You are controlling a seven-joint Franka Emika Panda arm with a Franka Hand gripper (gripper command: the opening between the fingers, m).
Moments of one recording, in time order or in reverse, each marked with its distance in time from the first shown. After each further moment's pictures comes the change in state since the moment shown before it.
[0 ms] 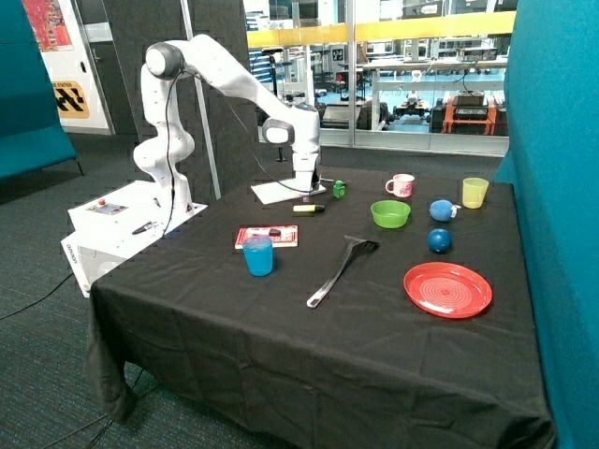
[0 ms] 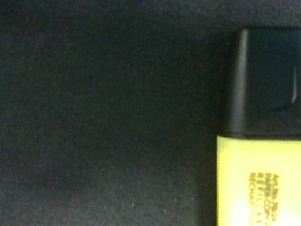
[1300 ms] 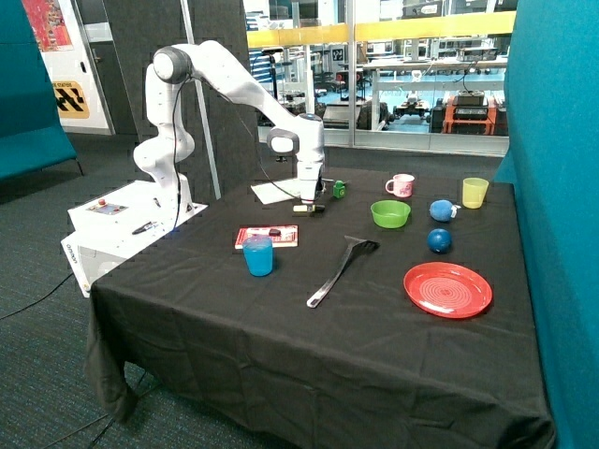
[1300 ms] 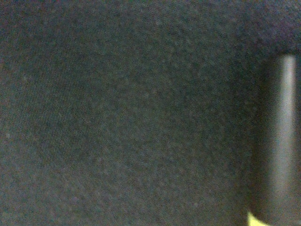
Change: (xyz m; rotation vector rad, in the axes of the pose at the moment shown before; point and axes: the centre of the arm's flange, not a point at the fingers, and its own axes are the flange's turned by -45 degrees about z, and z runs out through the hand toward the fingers) arm 0.013 -0.001 0.028 -0.001 0.002 0.028
